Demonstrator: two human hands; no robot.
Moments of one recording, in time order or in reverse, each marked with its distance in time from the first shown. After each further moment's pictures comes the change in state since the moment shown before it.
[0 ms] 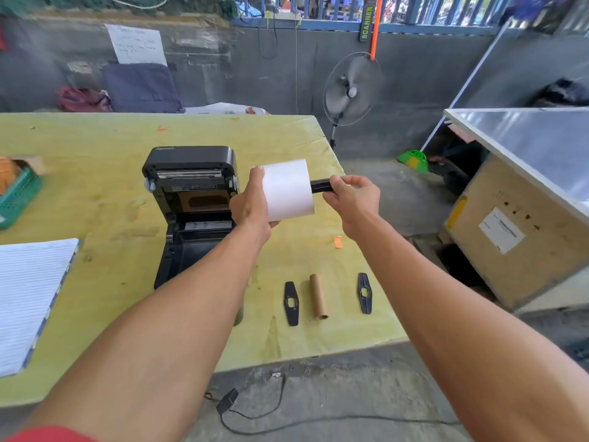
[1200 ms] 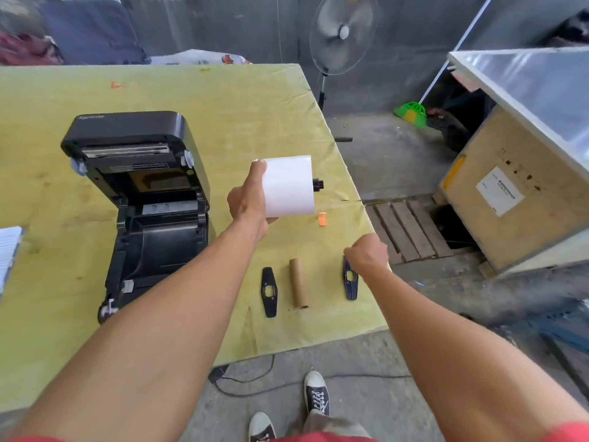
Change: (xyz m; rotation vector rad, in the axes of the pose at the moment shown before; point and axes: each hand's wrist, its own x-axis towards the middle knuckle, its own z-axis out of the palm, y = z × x) left_hand 0.042 -0.067 0.038 0.120 -0.022 -0.092; right_hand 0.053 0.124 -0.100 -1.022 0.055 0.199
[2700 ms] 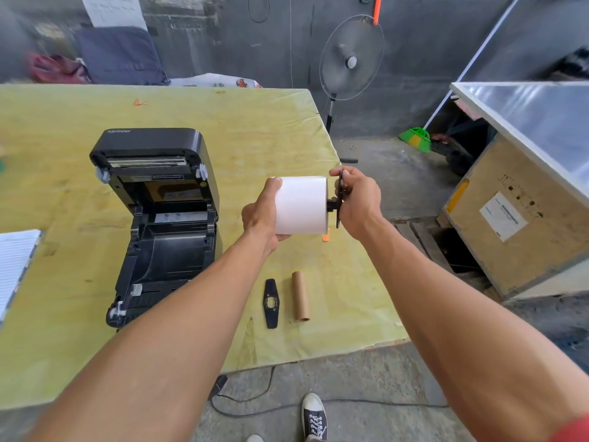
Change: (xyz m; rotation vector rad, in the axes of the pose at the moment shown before) left_hand -0.021 0.001 0.000 0.029 -0.067 -0.046; right_hand -0.011 -0.112 -0.053 1.116 -0.232 -0.234
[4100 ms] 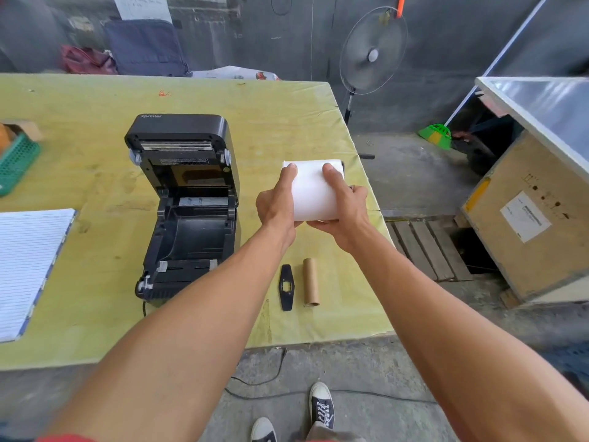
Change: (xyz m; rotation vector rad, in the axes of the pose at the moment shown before) left_hand -0.019 -0.003 -0.006 -0.107 0.082 0.090; right_hand -0.049 0.031 0.023 -0.056 -0.105 0.233
